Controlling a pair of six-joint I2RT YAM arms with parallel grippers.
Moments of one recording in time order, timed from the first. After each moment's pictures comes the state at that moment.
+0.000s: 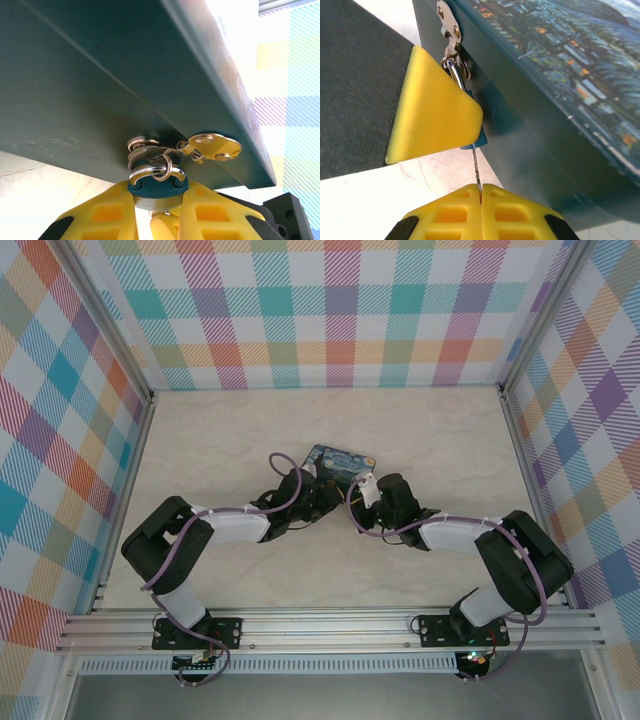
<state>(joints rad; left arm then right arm) -0.75 1.68 0.79 0.34 0.14 -1.18 0.61 1.50 0.57 0.30 -0.25 0.10</state>
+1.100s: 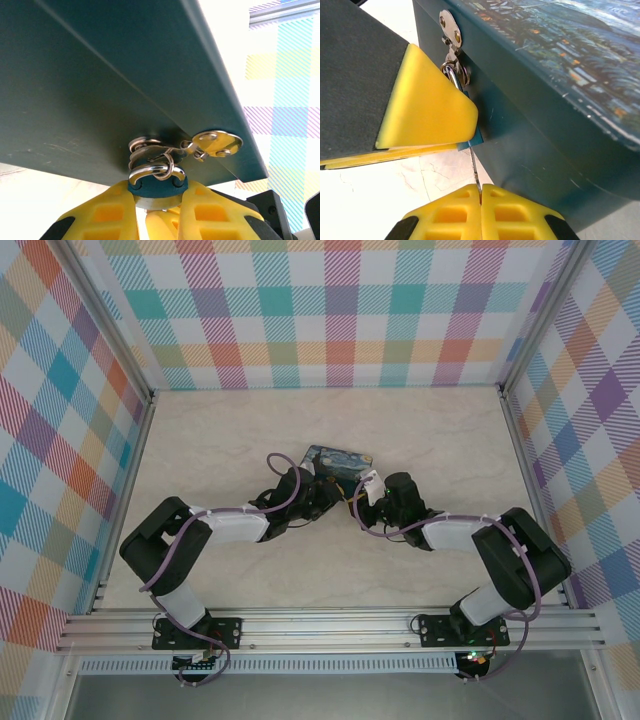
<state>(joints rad) -0.74 1.68 0.79 0.36 0.14 -1.24 0.56 1.52 0.53 0.44 -0.34 0.10</state>
